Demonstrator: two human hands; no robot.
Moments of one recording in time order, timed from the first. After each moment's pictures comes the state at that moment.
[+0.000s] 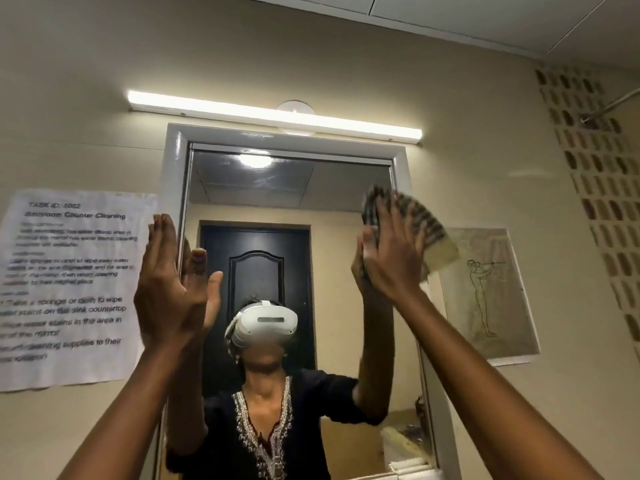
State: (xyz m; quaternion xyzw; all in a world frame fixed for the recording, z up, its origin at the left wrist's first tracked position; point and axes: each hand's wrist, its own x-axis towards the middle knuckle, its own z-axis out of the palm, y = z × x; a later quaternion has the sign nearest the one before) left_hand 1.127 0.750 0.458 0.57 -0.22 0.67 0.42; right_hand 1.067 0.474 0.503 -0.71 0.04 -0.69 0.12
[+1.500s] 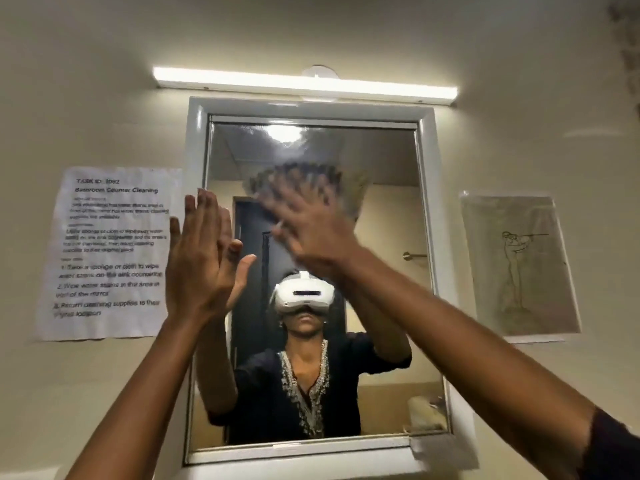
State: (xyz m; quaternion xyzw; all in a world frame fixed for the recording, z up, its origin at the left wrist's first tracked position) left_hand 1.139 0.761 0.449 0.65 -0.21 0.70 0.20; right_hand 1.091 0.574 0.510 -0.76 -0.20 -0.61 -0.15
